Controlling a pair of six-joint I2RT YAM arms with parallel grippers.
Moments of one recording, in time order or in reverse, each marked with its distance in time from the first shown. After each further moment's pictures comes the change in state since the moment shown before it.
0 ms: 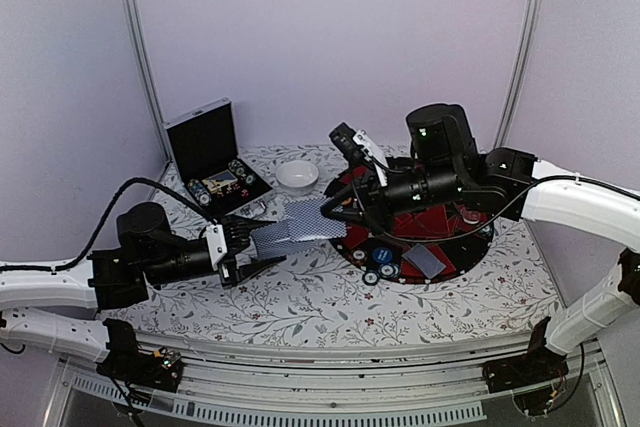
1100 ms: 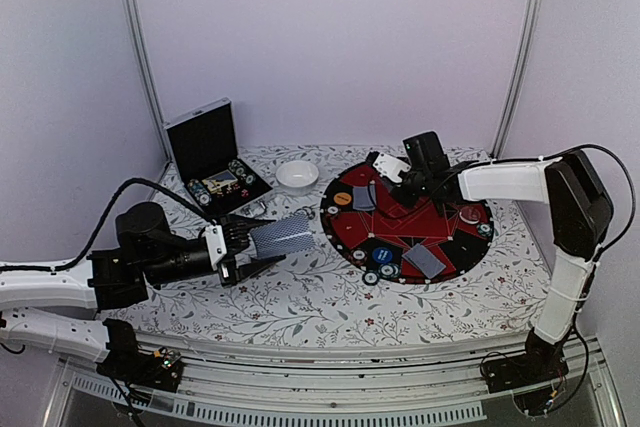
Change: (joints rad) left arm 0.000 -0.003 0.000 0.006 -0.009 0.023; right arm -0.434 0.433 -0.059 0.269 0.607 -0.740
